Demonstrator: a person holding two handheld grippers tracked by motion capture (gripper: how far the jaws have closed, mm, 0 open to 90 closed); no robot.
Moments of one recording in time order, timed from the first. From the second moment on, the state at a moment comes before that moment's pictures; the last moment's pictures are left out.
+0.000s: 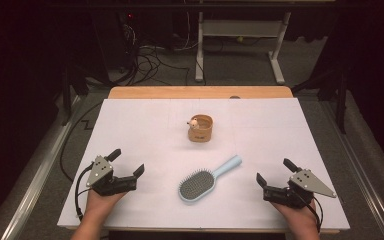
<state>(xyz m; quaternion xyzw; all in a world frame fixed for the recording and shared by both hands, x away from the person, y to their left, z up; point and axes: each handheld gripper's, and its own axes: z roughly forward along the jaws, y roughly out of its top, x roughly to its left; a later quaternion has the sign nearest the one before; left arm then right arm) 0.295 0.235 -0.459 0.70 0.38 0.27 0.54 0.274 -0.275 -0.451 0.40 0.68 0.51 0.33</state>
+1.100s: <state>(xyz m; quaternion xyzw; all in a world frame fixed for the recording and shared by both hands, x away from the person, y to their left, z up) 0.294 0.232 -0.461 0.71 0.37 0.27 0.53 0.274 -0.273 -0.448 0.41 0.69 0.50 0.33</state>
